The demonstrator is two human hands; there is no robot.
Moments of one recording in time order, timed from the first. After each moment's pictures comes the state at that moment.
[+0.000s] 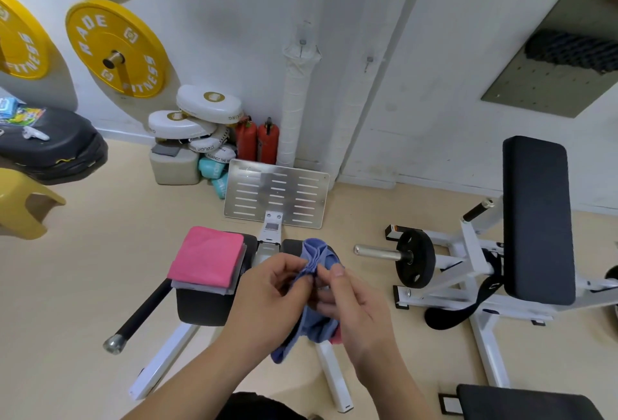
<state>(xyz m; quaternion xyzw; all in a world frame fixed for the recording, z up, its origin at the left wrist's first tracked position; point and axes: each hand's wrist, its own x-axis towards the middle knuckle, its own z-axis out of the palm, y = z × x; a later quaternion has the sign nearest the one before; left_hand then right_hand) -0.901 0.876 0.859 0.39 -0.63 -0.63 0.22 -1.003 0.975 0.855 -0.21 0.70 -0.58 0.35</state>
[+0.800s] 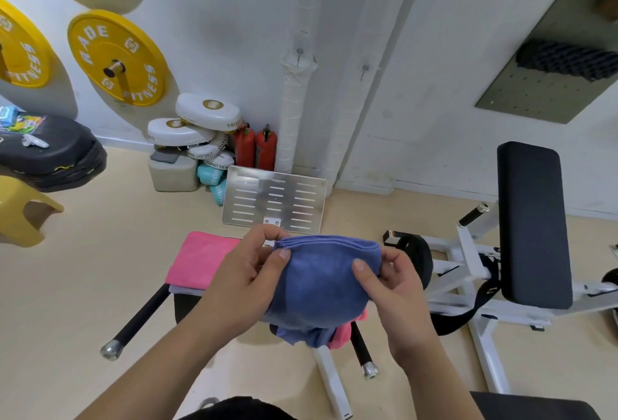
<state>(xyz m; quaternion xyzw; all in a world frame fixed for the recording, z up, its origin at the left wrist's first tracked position) -0.882 0.846 0.884 0.32 -0.70 -0.60 0.20 -1.053 0.994 0.872 -0.19 0.69 -0.63 0.32</state>
